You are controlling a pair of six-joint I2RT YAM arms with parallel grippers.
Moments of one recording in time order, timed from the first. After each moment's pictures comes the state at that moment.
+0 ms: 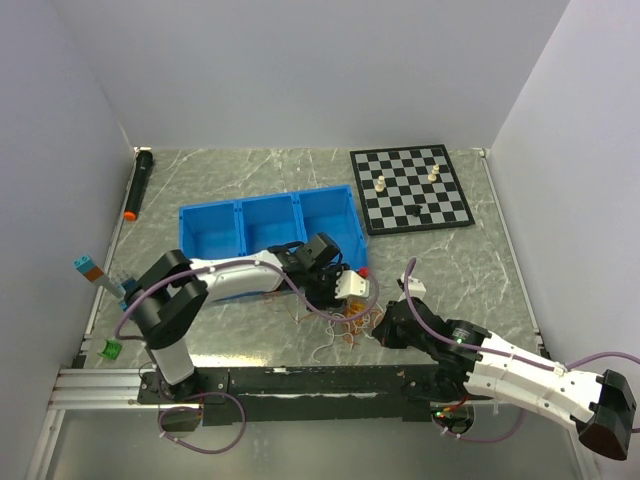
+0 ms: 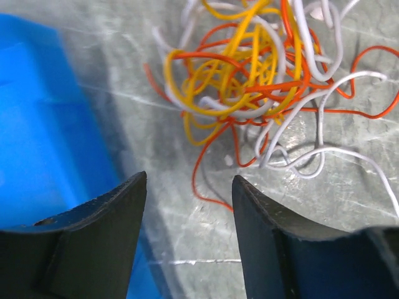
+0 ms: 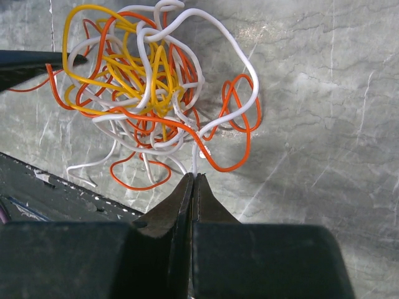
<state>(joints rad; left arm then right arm) -0.94 1.72 1.08 -0.34 0.31 0.68 0.99 0.59 0.29 -0.54 0.22 0.95</state>
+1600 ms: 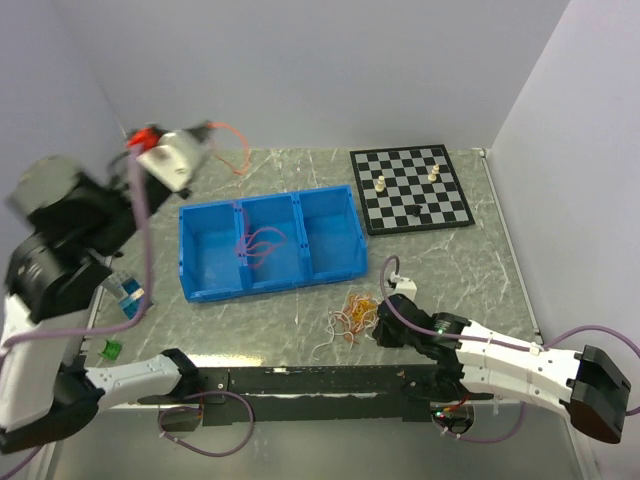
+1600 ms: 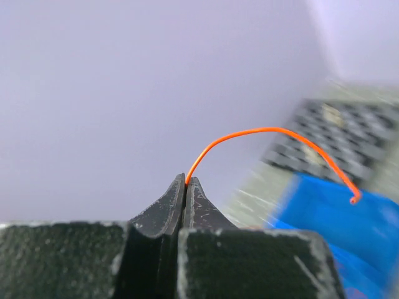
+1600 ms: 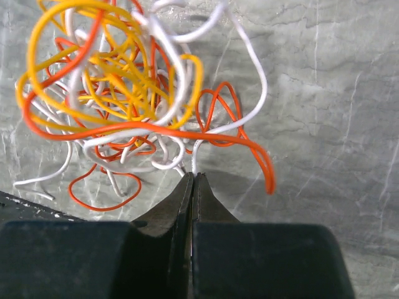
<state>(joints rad) -0.73 1.12 1.91 -0.67 -0.01 0.57 0.99 0.79 0.31 -0.48 0.24 0.93</state>
